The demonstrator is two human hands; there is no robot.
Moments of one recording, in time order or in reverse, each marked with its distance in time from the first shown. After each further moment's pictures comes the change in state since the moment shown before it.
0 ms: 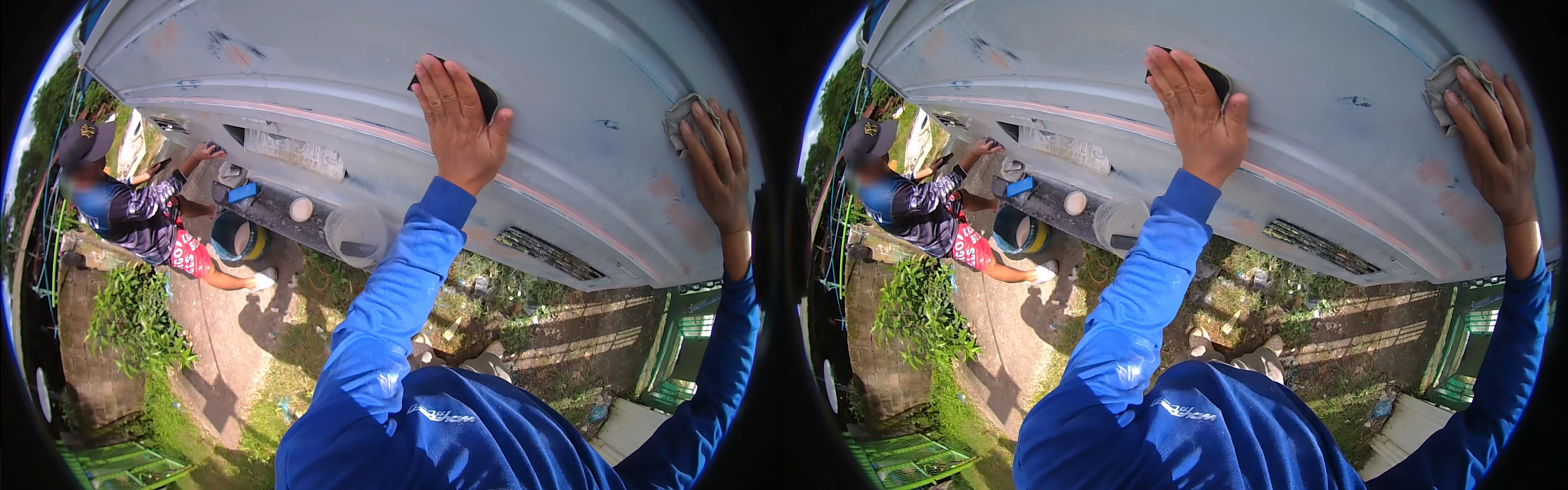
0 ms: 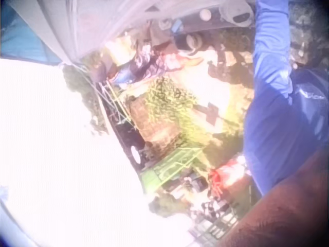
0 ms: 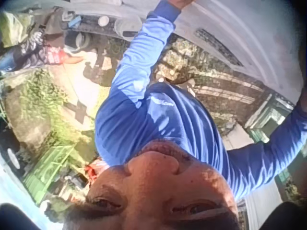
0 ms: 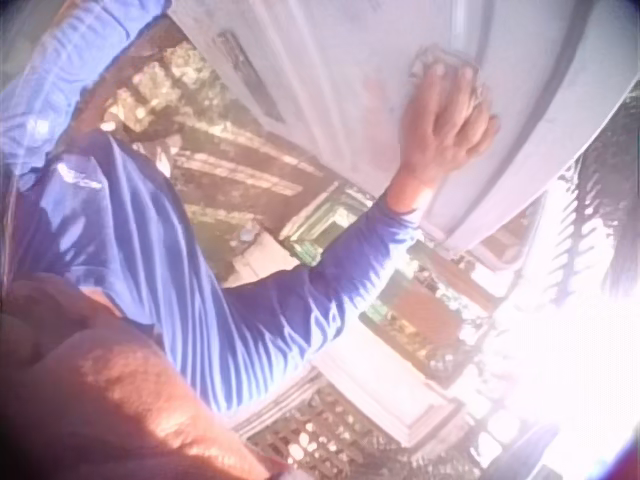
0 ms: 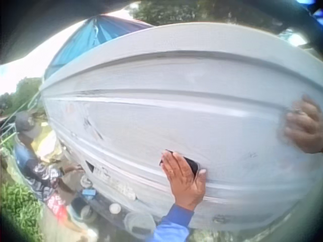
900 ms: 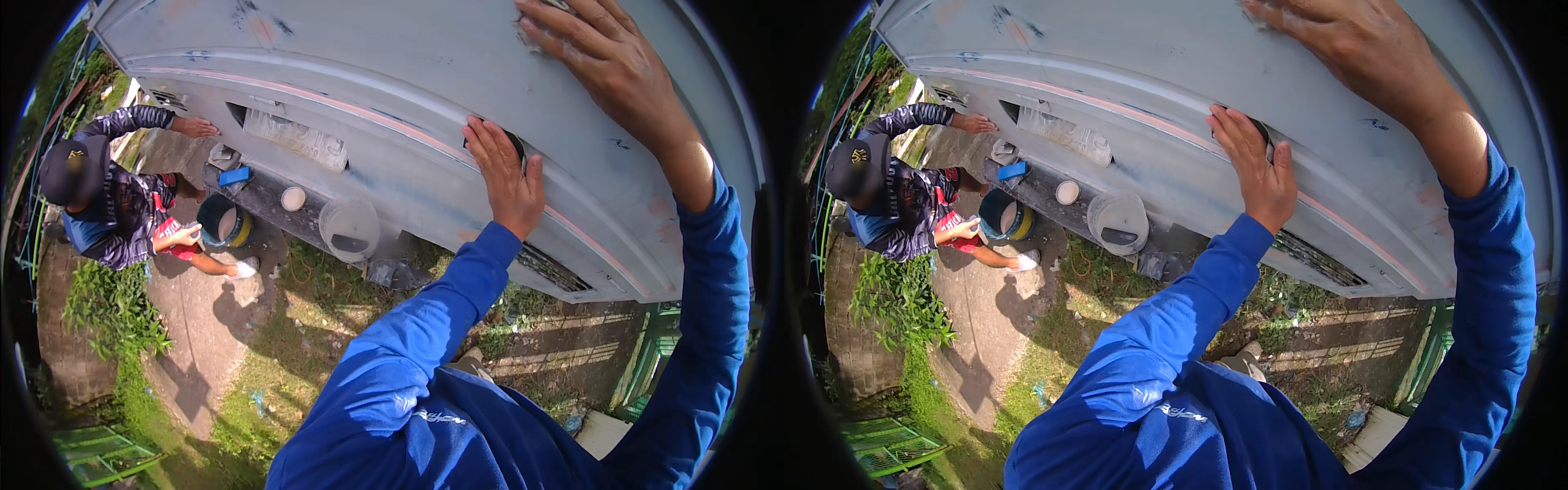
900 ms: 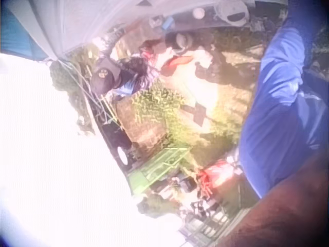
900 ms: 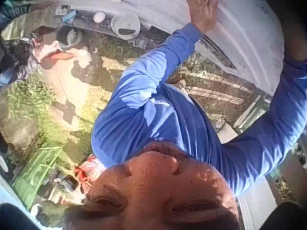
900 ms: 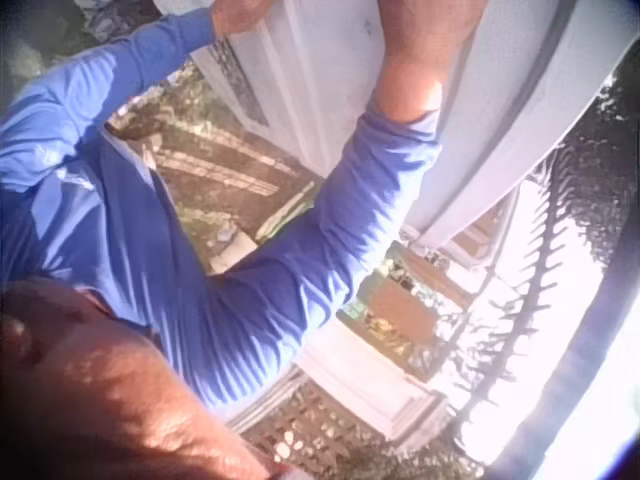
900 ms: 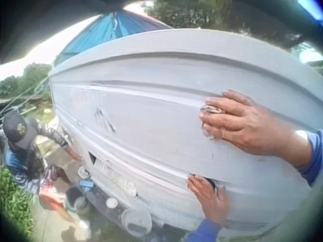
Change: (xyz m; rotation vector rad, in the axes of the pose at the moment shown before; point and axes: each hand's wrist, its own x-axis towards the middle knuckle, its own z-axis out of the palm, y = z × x) left_hand -0.063 0.053 0.011 -0.299 0.038 -0.457; right_hand 0.233 -0.067 0.006 0.132 0.115 -0.127
